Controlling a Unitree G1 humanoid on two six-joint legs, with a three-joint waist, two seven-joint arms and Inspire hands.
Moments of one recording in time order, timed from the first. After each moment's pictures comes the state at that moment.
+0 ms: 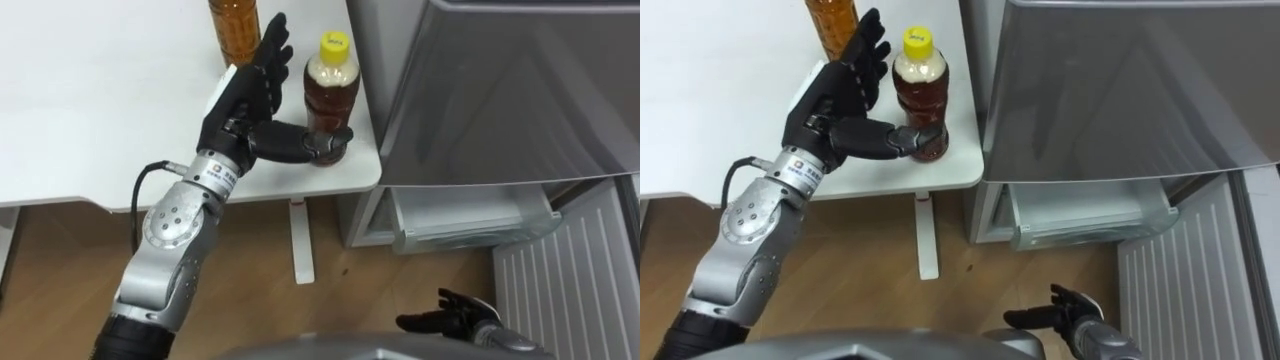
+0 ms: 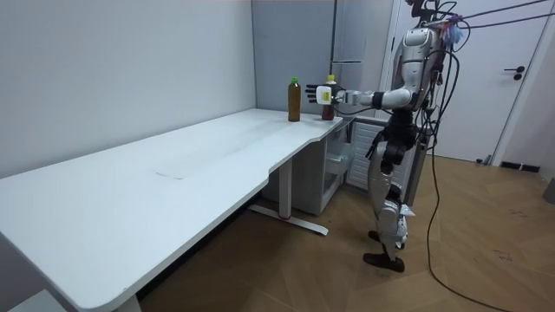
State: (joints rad) left arm 0.10 0.22 -0.20 -0.08 -0.30 -0.04 -0.13; right arm -0.01 -0.22 0.09 1.33 0.15 -0.07 0.14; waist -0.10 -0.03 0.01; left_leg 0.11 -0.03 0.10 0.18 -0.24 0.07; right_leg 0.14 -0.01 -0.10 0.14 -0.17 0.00
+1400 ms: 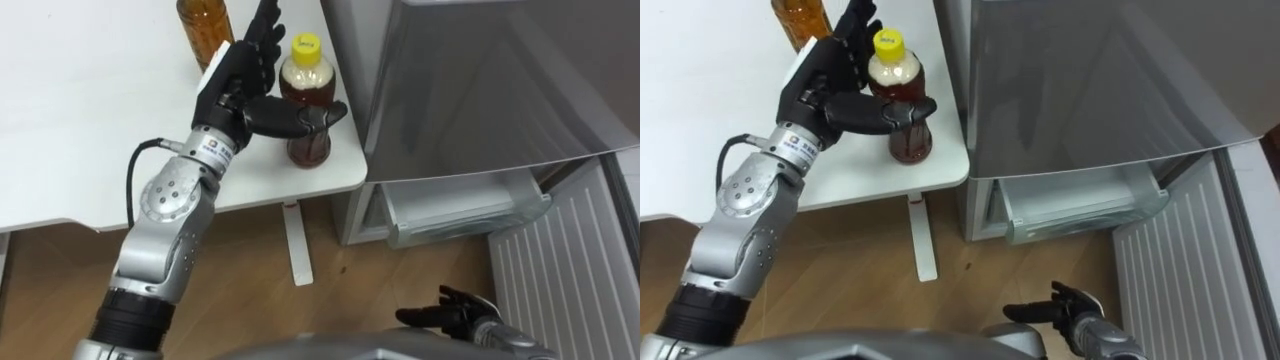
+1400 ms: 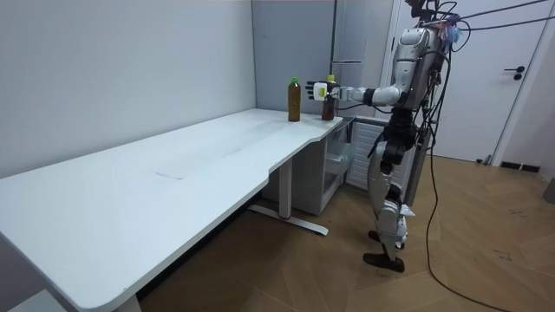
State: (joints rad) left arm 0.00 0.22 -0.18 -0.03 -0.30 0.02 -0.14; right arm -0.02 -0.21 0.06 1.32 0.15 -0.06 0.14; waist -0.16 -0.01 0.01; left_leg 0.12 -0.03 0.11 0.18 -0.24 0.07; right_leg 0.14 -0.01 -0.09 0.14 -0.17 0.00
